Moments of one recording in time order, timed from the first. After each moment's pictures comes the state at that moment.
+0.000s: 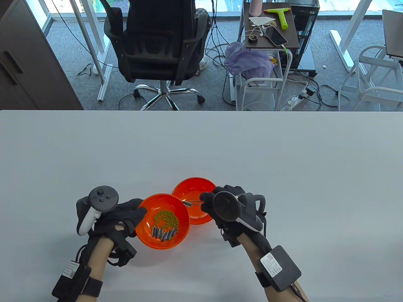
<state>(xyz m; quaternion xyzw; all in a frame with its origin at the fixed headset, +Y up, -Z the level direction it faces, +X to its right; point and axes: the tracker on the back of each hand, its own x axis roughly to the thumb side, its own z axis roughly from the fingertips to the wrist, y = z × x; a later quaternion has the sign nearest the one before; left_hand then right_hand) -0.272 -0.717 -0.277 -0.19 0.02 0.34 0.92 0.065 -0.677 -0.283 0.13 -0.09 0.97 0.16</state>
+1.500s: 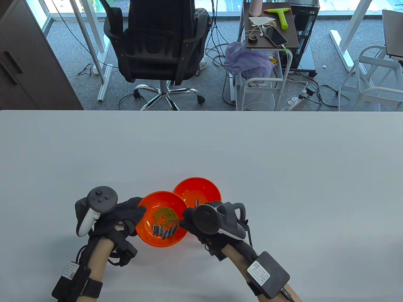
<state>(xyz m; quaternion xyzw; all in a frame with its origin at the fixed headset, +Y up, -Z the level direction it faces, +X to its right) -0.273 -0.717 -0.276 -0.17 0.02 0.34 0.92 0.010 -0.685 -0.253 0.22 -0.05 0.96 0.17</state>
